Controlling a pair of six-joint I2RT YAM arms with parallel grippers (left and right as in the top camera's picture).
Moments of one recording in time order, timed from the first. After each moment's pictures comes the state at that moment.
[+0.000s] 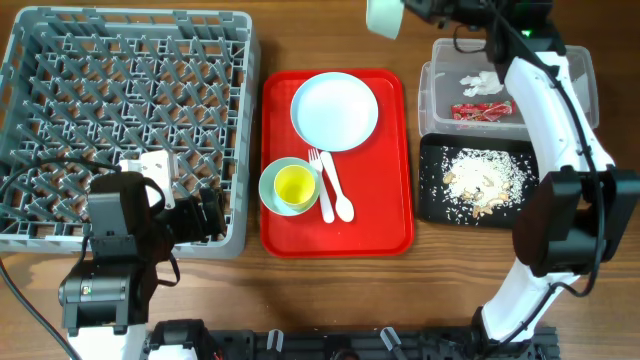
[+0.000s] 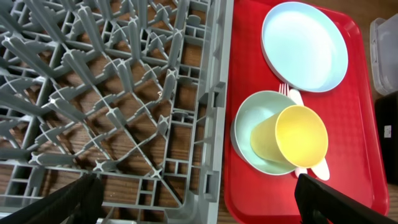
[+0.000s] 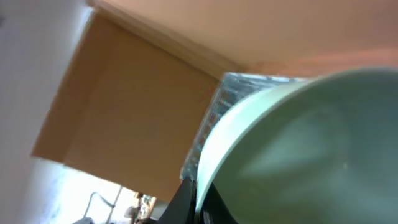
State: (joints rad) left arm 0.03 0.79 0.85 -0.93 0.16 -0.18; right arm 0.03 1.98 1.74 -0.08 -1.20 0.80
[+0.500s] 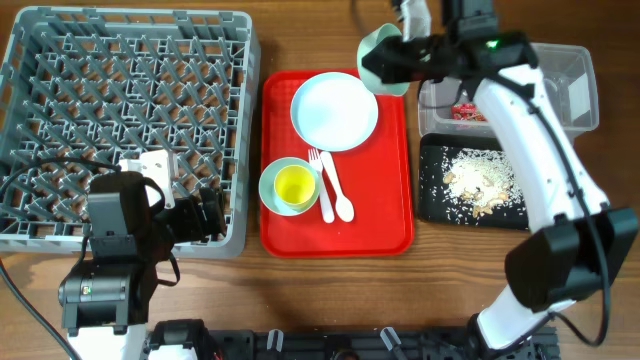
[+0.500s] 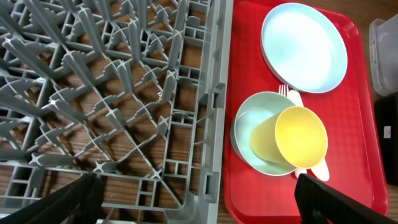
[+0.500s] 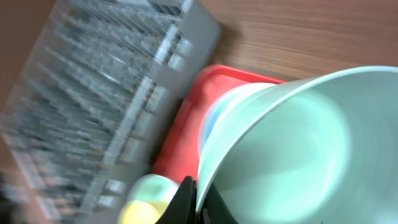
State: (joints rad) left arm 0.03 0.79 0.85 -0.92 0.16 -0.18; right arm 0.26 1.83 1.74 -0.81 -0.51 0.10
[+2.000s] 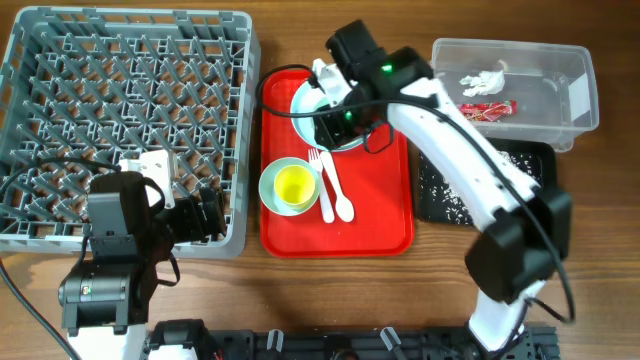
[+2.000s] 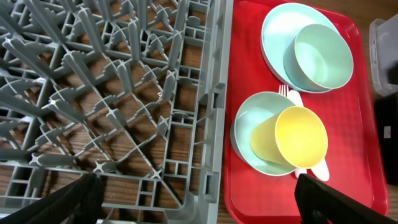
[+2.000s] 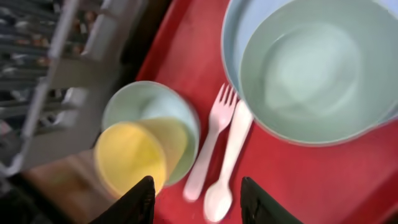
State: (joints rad) left arm 0.03 0.79 0.85 -0.92 0.16 -0.18; right arm 0.53 1.95 1.81 -1.15 -0.29 0.06
